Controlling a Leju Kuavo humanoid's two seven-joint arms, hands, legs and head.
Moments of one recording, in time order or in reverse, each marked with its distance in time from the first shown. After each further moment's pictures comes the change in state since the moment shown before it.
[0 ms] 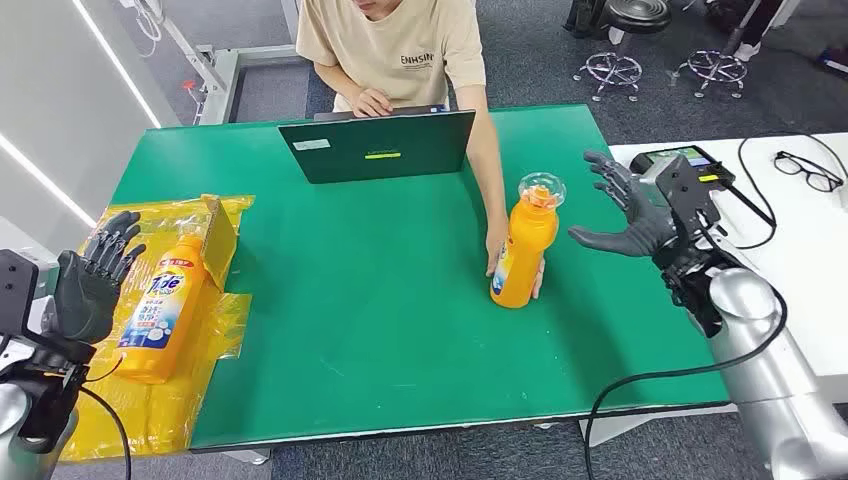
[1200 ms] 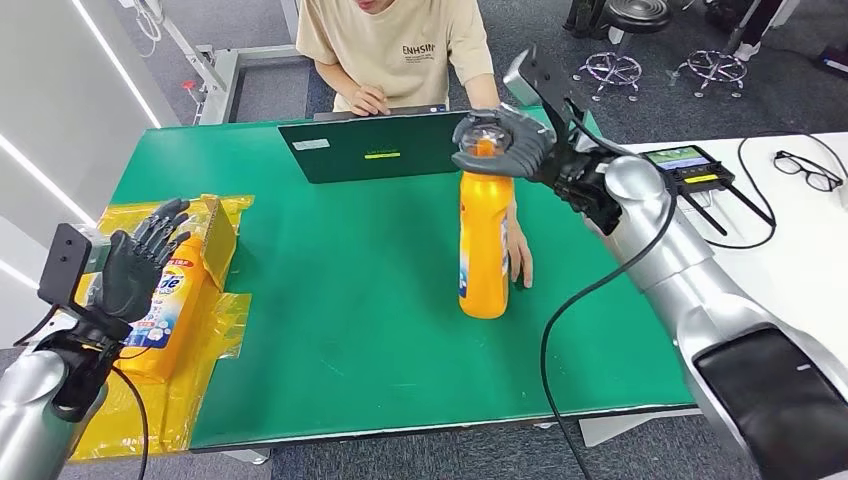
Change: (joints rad) left arm -0.145 -0.018 -0.174 0.110 0.042 -0.039 0.004; right arm -0.540 0.226 0.400 0.357 -0.252 0.093 0.159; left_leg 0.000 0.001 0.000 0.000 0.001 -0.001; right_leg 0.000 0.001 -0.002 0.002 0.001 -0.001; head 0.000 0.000
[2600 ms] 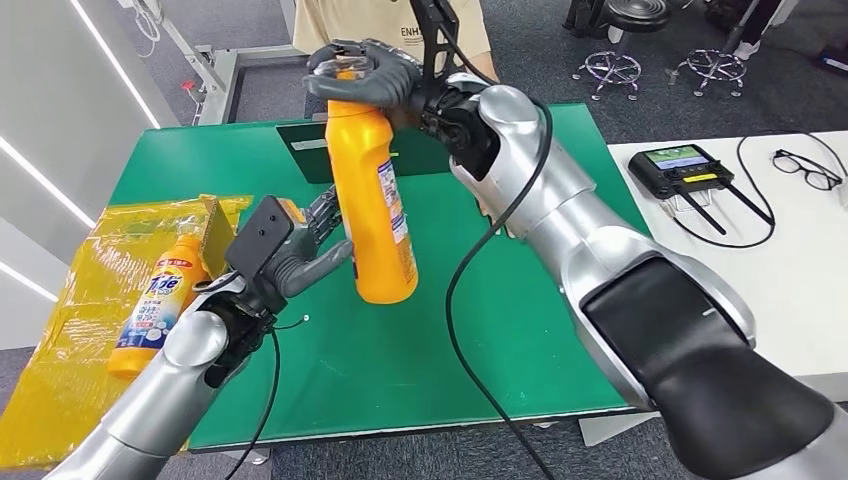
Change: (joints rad) left arm -0.191 -0.304 -0.386 0.021 -0.115 0.117 0.066; right arm -0.281 0.445 0.042 0.363 -0.240 -0.090 0.083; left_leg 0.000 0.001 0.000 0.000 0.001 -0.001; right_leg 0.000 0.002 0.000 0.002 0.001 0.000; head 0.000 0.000
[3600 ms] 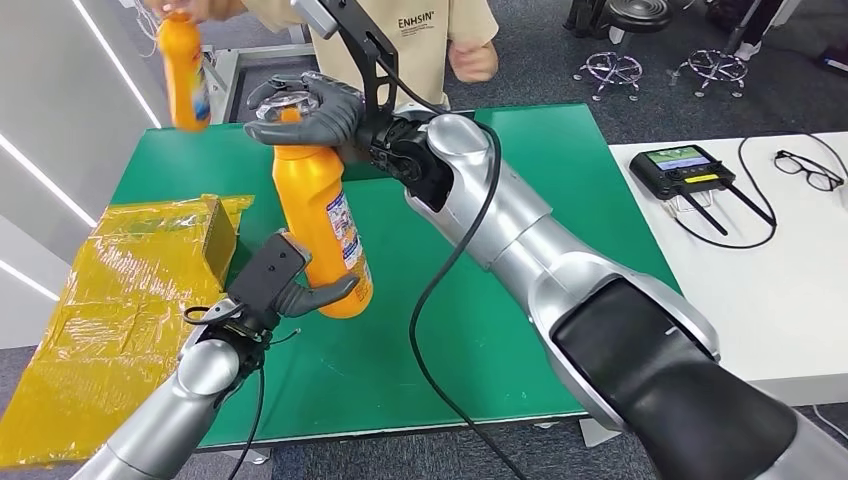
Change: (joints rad) left arm 0.070 0.036 -0.014 0.028 -0.186 0.182 -0.011; right arm 0.049 0.070 0.053 -0.068 -0.001 -0.046 0.033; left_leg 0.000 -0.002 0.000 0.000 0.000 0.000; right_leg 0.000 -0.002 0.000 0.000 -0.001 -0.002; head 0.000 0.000
